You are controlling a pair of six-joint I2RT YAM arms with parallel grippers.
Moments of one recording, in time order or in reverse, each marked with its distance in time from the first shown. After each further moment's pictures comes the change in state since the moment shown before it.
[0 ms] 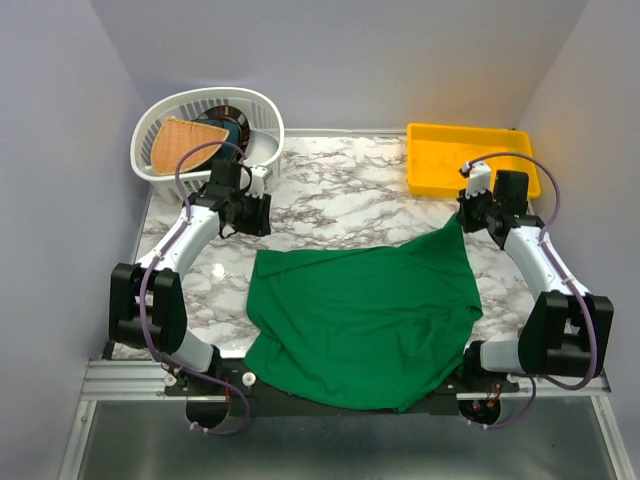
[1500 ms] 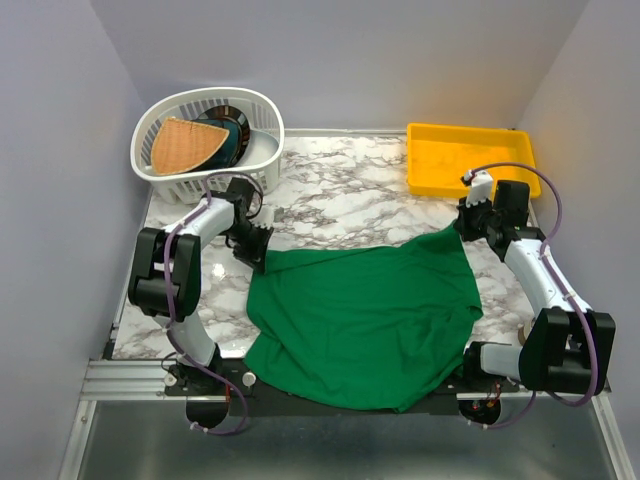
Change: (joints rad) left arm -0.013 0.230 0.000 -0.325 0.068 0.129; right arm 0.000 -0.078 -0.074 0.022 -0.030 0.059
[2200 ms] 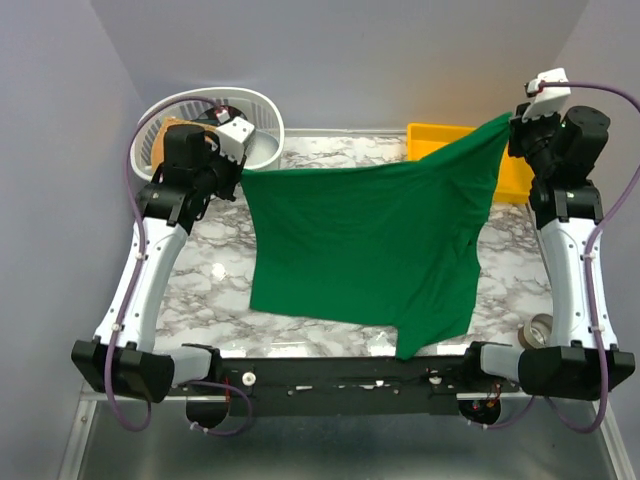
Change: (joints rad) left arm 0.027 -0.461 0.307 0.139 -0.151 0.111; right arm -0.013 -0.014 0.592 0.001 0.169 0.005
